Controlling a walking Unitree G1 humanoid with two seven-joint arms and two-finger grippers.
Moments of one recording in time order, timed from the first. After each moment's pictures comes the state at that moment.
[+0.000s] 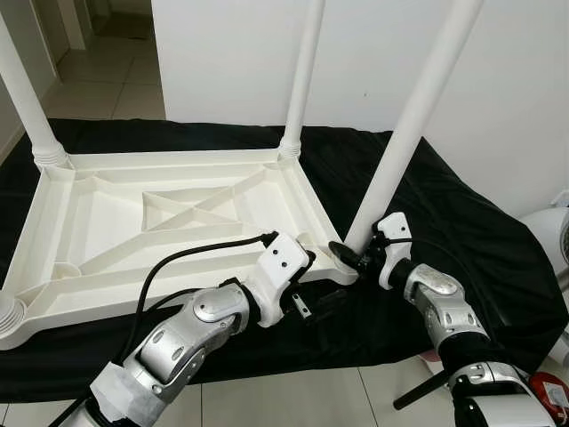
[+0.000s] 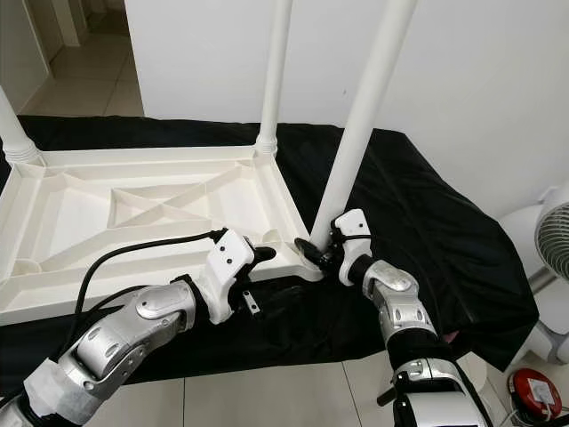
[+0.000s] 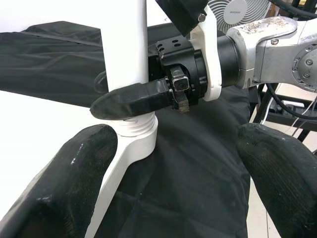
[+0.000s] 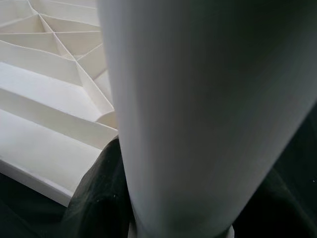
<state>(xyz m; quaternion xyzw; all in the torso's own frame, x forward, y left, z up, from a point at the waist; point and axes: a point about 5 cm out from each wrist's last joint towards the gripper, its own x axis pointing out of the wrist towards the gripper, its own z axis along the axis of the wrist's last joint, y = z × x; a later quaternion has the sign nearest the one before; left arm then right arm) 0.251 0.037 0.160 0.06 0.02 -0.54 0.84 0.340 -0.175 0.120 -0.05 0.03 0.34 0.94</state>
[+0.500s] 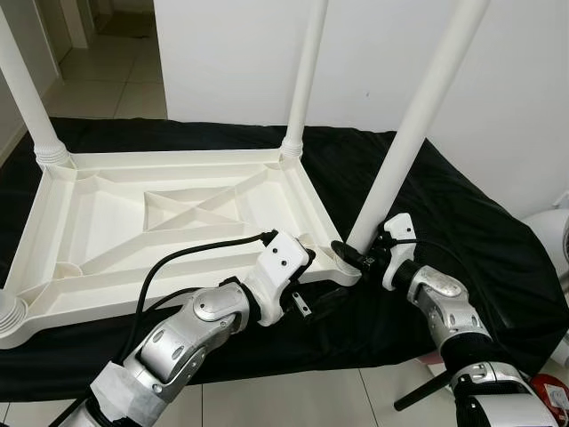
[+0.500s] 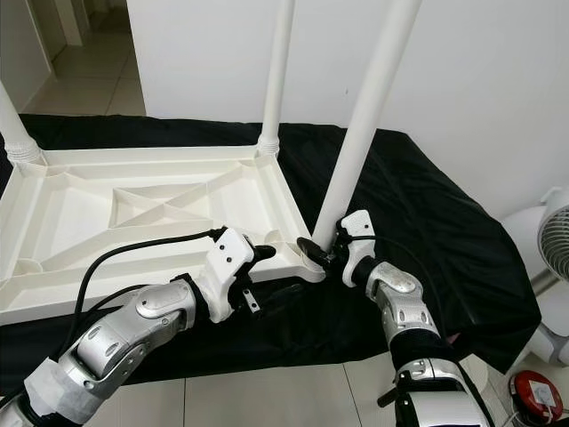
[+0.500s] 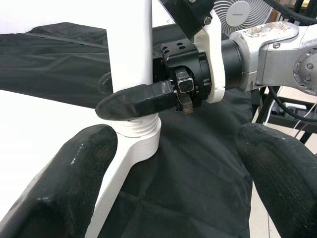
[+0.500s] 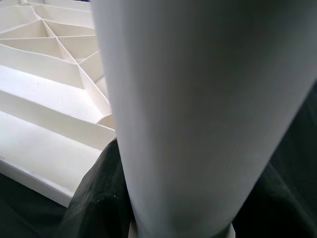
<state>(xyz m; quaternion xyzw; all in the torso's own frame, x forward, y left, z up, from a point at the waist) 0.251 0.036 0.161 0.05 0.01 -0.54 0.84 0.339 -0.178 0.117 -0.04 0.02 0.32 0.95</state>
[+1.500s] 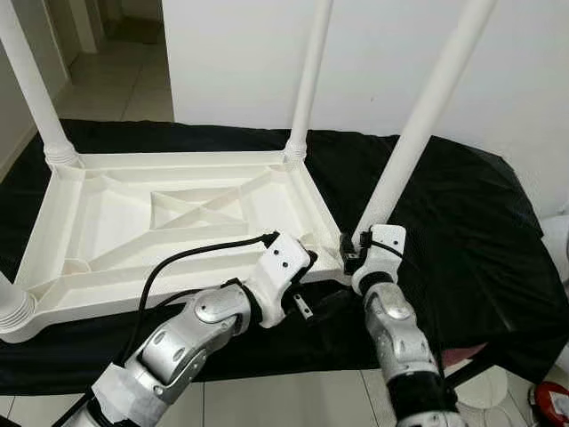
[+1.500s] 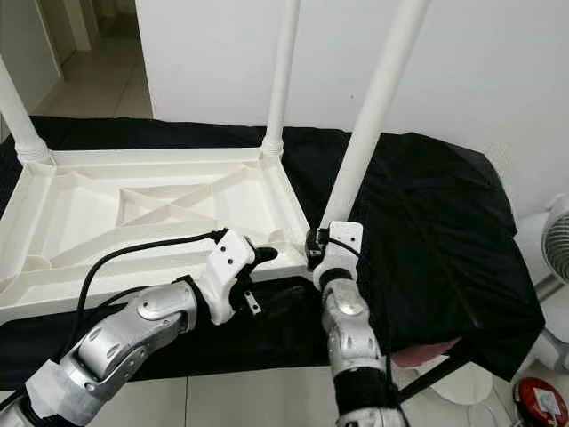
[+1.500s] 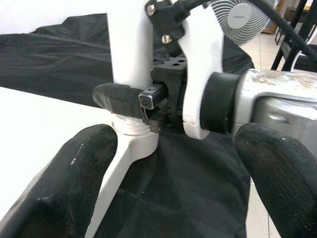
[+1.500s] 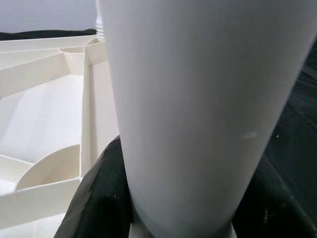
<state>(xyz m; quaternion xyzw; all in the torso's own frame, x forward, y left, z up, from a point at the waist) 0.250 0.035 0.160 0.05 0.01 -0.54 0.84 0.313 -0.137 0.114 0.04 0.02 -0.04 1.00</state>
